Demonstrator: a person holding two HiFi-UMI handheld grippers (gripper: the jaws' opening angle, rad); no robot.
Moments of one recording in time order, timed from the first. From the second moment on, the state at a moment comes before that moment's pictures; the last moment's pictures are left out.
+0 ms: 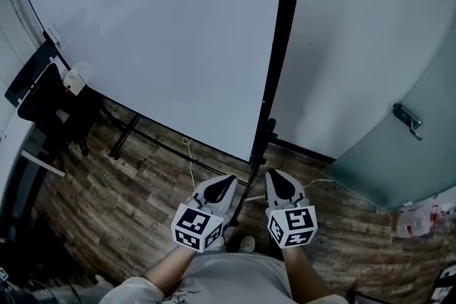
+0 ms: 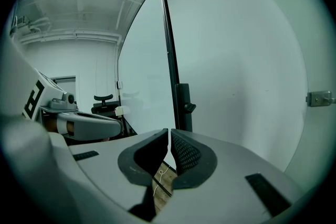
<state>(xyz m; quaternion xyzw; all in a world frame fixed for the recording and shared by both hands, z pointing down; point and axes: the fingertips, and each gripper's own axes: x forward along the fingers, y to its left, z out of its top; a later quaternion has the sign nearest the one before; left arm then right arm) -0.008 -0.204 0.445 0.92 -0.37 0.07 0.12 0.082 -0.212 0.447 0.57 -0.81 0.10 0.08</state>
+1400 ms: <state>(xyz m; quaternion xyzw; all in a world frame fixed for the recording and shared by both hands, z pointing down) -0.032 -0.250 0.465 0.91 -0.39 0.09 0.14 0.082 -0.308 0.471 0.57 -0.81 0.11 0.10</state>
